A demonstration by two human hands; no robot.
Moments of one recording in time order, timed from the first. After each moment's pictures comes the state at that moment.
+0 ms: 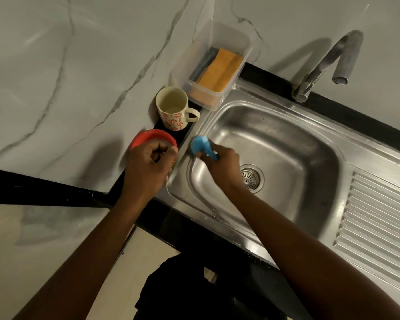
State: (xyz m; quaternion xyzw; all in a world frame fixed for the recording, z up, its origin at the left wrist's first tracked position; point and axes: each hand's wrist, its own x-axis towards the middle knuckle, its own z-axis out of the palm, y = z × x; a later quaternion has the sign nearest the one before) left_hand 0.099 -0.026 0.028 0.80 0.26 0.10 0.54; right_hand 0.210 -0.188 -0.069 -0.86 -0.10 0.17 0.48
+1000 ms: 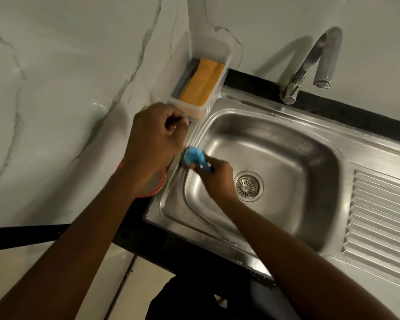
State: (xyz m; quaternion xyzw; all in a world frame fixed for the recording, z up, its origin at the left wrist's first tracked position) left_hand 0.205 -0.024 0.060 0.92 0.07 0.18 0.33; right_hand 0.218 -0.187 -0.092 -0.81 -0.03 0.17 0.56
